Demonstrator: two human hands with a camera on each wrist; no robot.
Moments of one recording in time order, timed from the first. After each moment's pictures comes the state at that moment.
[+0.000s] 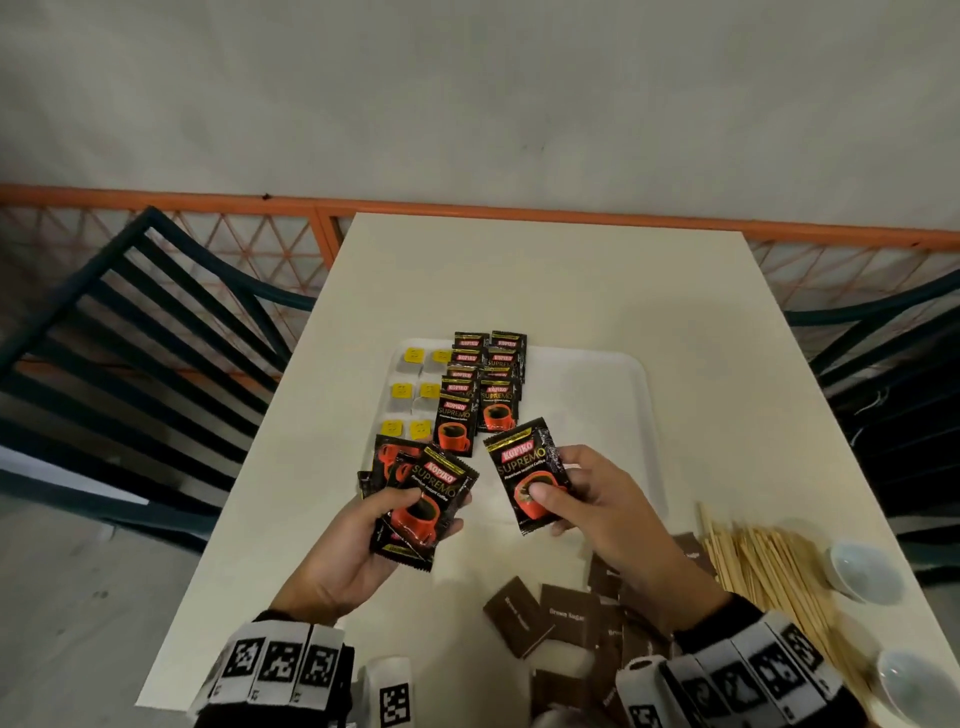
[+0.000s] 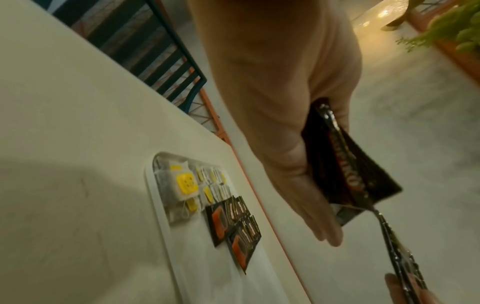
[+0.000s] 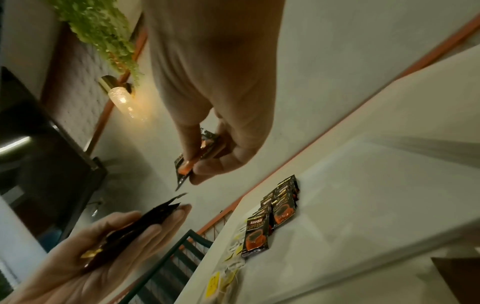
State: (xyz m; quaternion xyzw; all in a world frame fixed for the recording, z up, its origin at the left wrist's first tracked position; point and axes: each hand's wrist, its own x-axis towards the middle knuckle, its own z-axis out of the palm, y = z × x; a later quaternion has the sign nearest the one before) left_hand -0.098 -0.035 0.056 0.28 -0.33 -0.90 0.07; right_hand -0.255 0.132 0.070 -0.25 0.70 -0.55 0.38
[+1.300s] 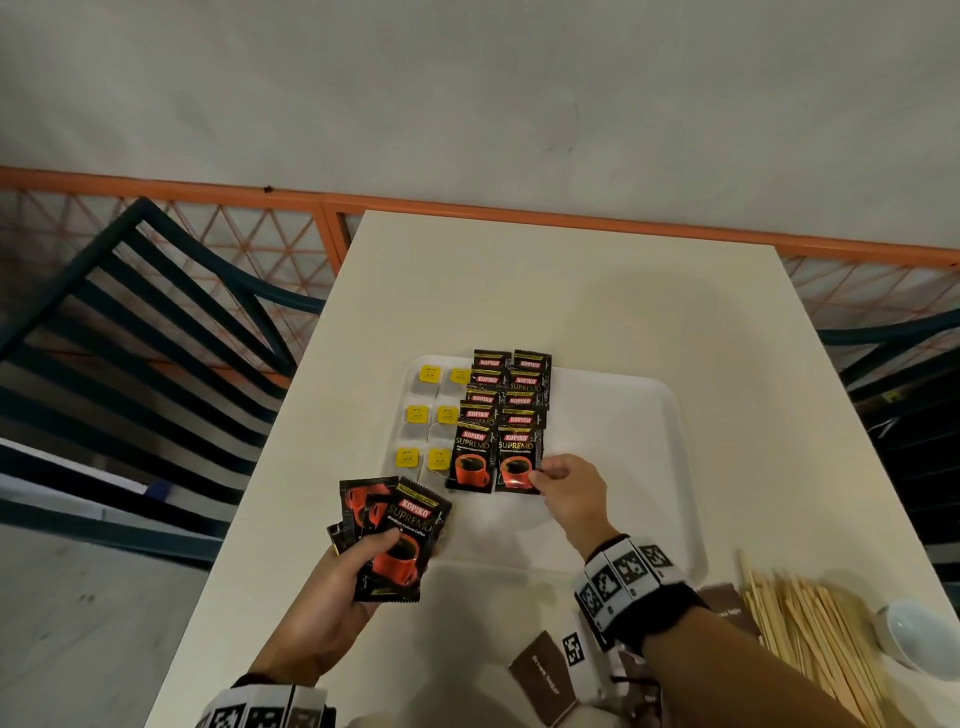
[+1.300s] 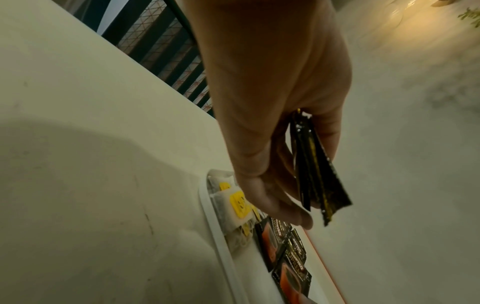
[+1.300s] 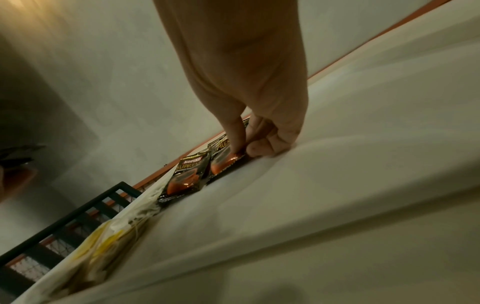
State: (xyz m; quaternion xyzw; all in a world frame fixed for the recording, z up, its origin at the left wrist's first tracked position) left_hand -0.082 -0.080 0.014 0.40 -0.36 -0.83 0.10; right_hand -0.303 0.027 -0.041 -0.04 0.85 -0.45 0.27
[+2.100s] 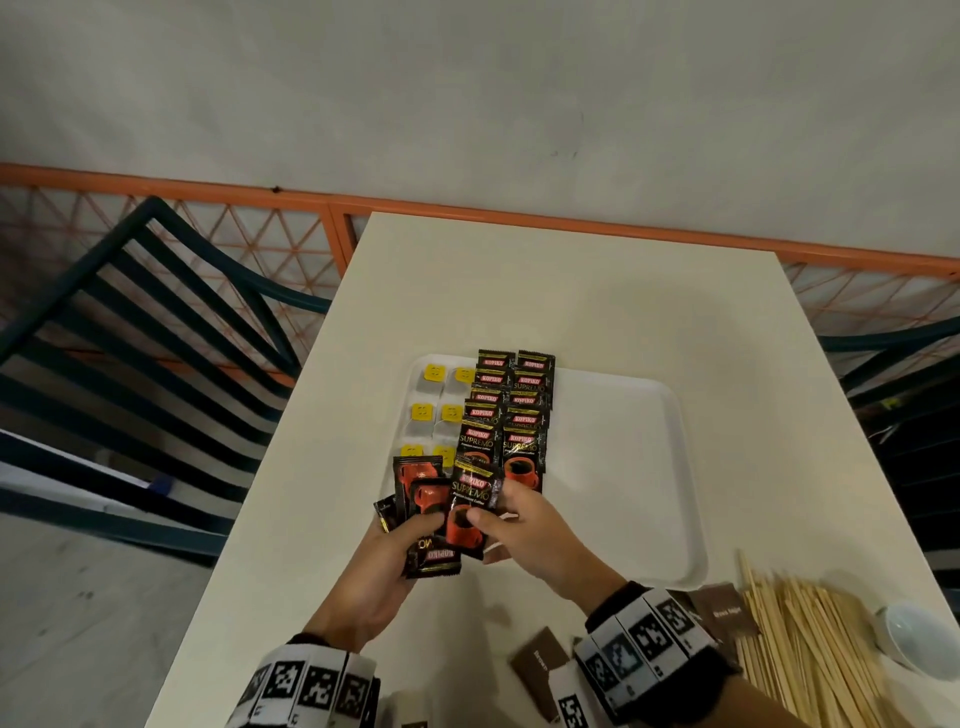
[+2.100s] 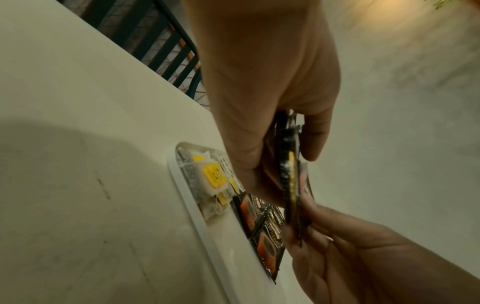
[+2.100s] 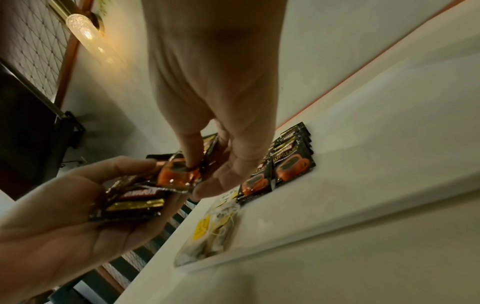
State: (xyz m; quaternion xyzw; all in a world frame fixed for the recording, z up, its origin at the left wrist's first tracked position) left_hand -0.112 -0.067 0.015 0.37 -0.39 -0.83 0.12; right_hand -0.240 0.034 0.014 -0.23 0.70 -0.48 0.48
